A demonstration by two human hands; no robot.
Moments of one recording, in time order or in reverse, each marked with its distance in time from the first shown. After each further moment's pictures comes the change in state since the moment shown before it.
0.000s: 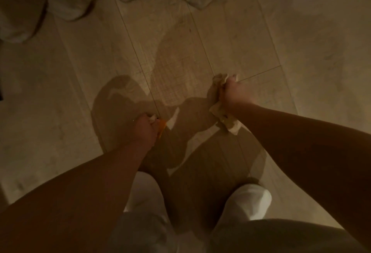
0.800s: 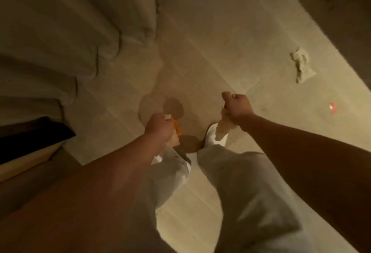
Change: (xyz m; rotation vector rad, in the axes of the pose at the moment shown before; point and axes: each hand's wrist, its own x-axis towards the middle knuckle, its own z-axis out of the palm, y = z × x) left_hand -0.329 0.170 -0.149 0.236 -0.271 0.063; right_hand -0.331 0.070 -0.251 0.942 -0.044 0.567
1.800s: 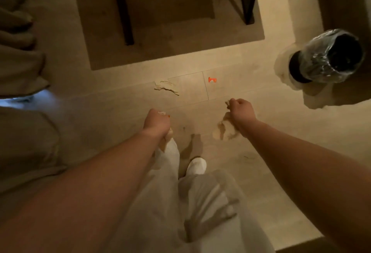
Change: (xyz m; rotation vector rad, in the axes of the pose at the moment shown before) left_hand -0.229 0.402 0.287 0.714 -0.174 0.519; right_hand -0.064 0.191 -0.395 0.920 0.556 0.505
